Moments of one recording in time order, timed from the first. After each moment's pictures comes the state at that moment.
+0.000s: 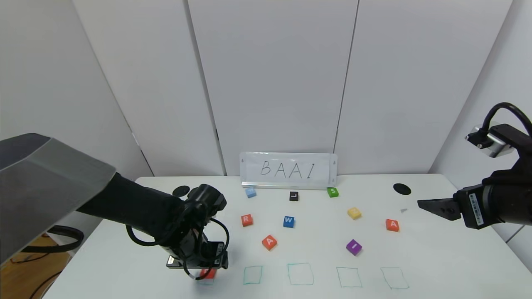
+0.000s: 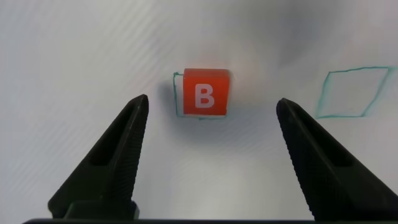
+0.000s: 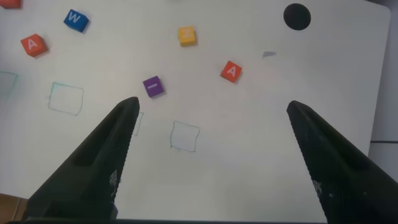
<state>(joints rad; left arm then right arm) -0.39 2.06 -1.04 0.28 0.10 -0.38 0.28 1.39 -0.96 0.23 -0.09 -0.01</state>
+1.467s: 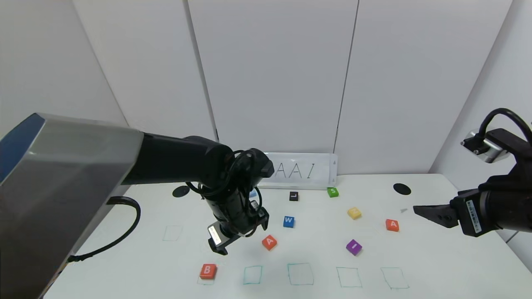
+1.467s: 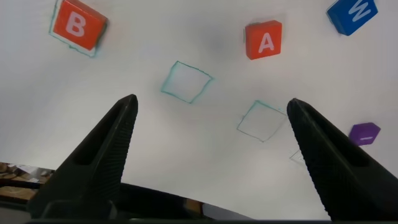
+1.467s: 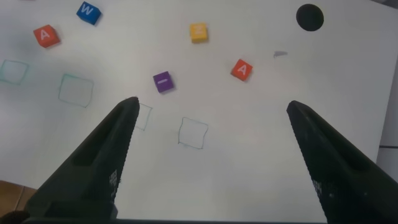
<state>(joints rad) -0.58 2.17 -1.65 0.79 0.09 -1.18 0.32 1.38 -0.95 0.23 -0.10 -0.01</state>
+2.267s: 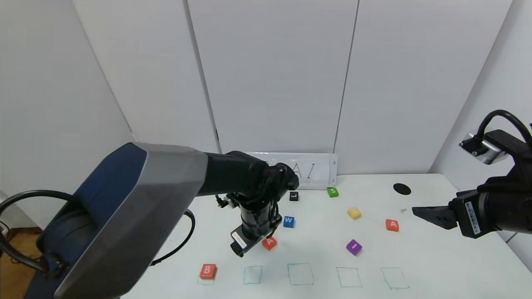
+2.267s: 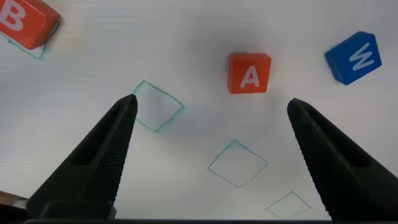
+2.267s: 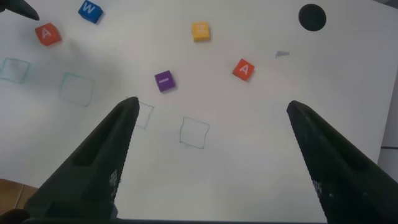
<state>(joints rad) -0.64 2.38 -1.87 0.86 0.22 -1.39 0.33 1.38 -0.94 0.22 -0.10 -0.01</state>
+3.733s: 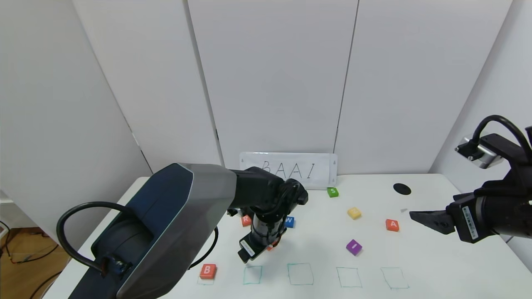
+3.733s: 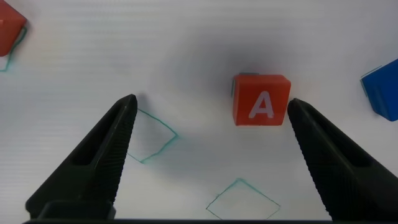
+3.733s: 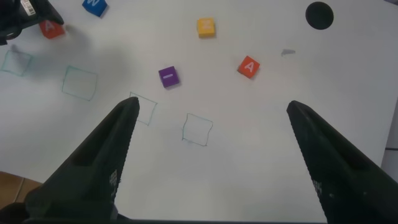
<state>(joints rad) -0.66 2.52 -1.96 0.88 0.29 -1.44 0.35 1.38 -0.93 0.23 -0.10 -0.01</state>
